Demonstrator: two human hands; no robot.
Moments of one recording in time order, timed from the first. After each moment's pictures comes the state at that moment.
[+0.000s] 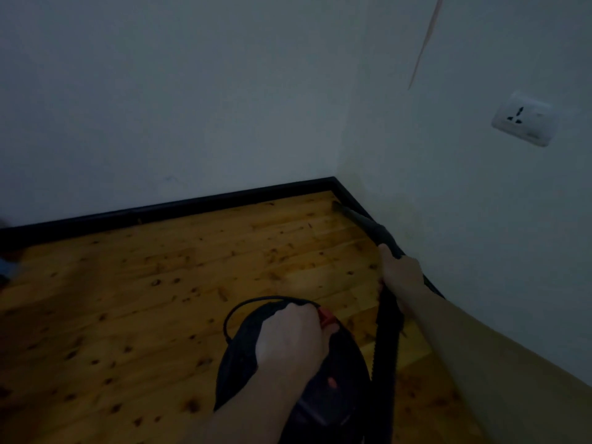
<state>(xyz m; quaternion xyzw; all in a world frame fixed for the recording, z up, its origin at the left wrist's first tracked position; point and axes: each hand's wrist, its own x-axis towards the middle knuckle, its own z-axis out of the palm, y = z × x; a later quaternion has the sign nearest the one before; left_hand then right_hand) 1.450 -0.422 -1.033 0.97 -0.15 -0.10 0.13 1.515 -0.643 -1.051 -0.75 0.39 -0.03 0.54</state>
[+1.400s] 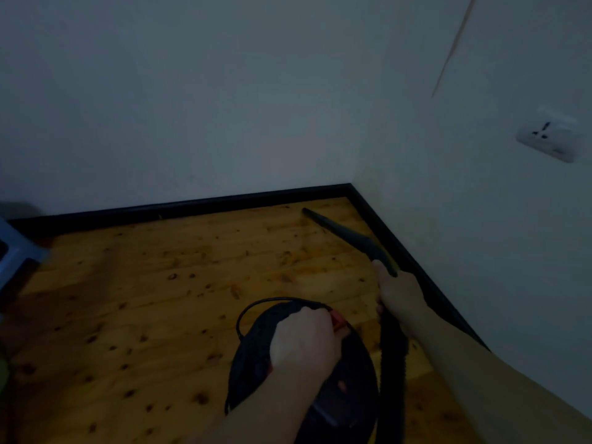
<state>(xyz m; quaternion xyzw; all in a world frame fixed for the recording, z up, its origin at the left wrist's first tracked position) 1.450 -0.424 -1.045 0.98 -0.13 -0.09 0.14 1.494 -0.613 -1.044 -0.78 0.30 0.02 0.55</state>
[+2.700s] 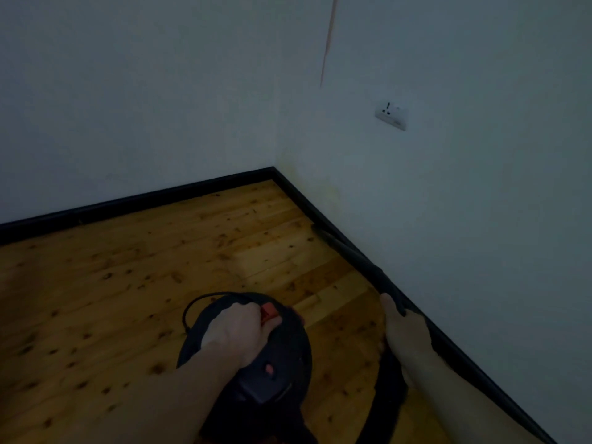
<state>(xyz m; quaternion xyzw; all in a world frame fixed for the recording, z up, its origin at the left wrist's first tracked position) 1.364 -0.402 -1.052 0.96 -0.22 -0.14 0.10 1.231 -0.649 -1.015 -0.67 0.44 -0.07 0.59</state>
